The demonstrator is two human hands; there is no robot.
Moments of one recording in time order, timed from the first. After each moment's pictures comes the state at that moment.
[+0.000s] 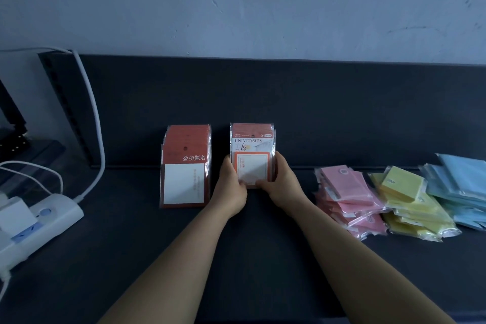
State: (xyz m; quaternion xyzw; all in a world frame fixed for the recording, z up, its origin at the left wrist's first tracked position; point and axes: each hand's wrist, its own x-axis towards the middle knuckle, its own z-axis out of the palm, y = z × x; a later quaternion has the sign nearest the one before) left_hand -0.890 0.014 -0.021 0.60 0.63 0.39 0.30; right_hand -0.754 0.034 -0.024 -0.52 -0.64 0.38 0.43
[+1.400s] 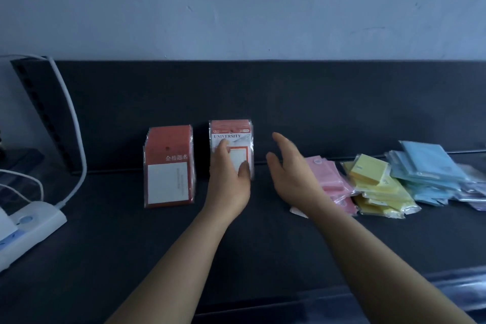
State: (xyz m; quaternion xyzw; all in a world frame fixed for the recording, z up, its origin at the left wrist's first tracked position) left_hand -0.857 -0.037 0.024 0.61 0.58 0.48 0.24; right_hand -0.722 -0.038 0.044 -0.57 -0.69 0.21 0.40
